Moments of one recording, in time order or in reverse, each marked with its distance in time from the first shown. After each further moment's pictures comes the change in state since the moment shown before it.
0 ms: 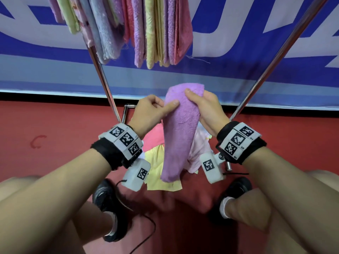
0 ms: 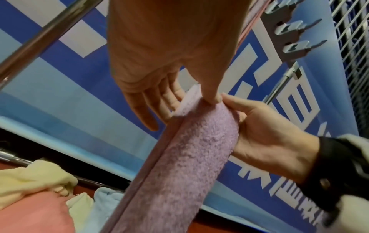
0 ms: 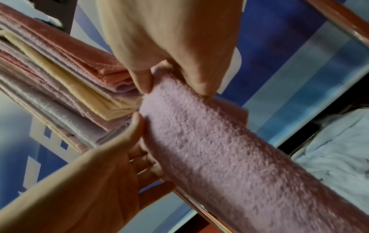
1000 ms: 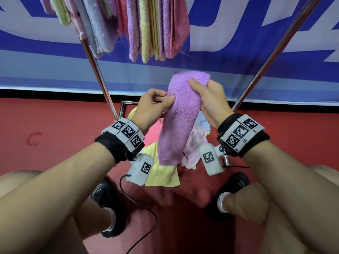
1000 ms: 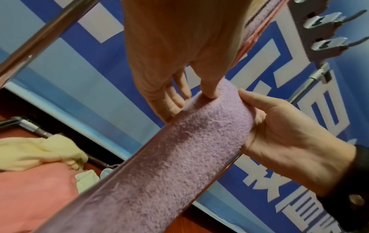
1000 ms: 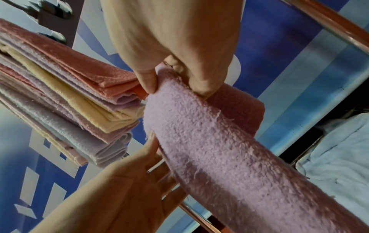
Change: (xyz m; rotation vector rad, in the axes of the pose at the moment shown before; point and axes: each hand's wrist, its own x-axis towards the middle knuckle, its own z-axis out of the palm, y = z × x) left_hand 0.004 -0.003 0.017 -0.211 -0.047 -0.029; right_hand 0.004 -0.011 -0.009 0.006 0.061 -0.040
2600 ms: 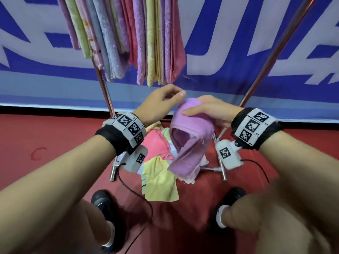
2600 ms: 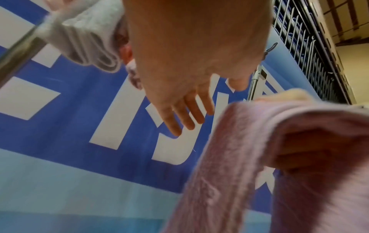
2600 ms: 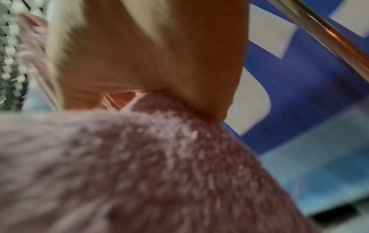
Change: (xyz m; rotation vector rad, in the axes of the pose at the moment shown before) left_hand -0.006 0.082 -0.005 0.400 -0.231 0.358; right_hand -0.015 -0.069 -0.018 -0.505 -0.463 0.117
